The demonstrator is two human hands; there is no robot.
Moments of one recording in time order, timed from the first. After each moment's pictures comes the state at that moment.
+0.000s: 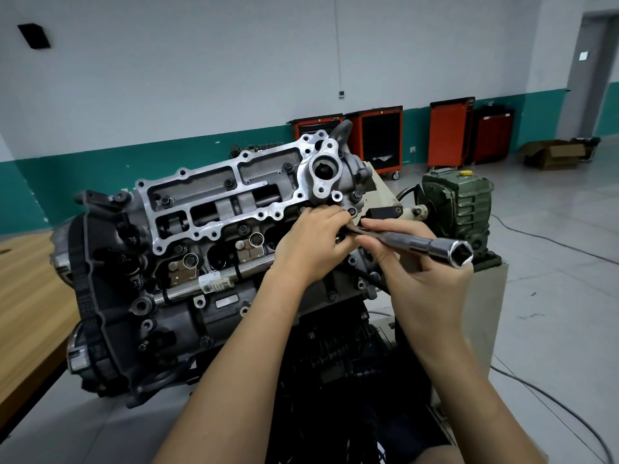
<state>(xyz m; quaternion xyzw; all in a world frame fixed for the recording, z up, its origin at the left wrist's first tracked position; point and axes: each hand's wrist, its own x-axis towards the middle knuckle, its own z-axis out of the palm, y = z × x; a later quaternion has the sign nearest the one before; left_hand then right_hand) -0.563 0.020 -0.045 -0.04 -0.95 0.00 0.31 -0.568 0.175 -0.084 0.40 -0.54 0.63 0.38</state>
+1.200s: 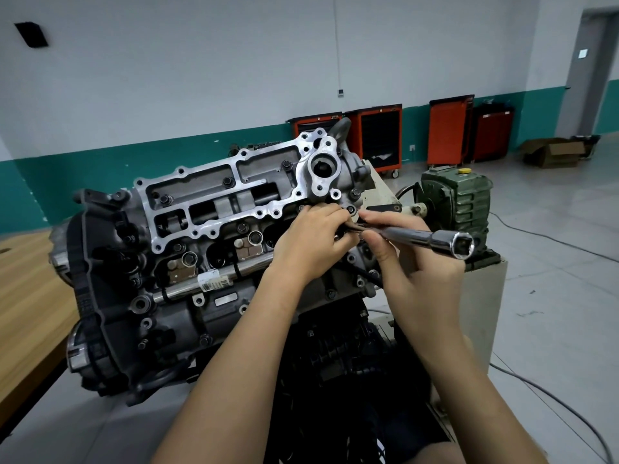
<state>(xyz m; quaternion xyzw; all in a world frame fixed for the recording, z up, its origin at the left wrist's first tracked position) -0.565 0.020 -0.045 -0.03 -0.95 0.00 0.32 -0.570 0.175 -0.085 0.41 -0.56 0.60 0.39</state>
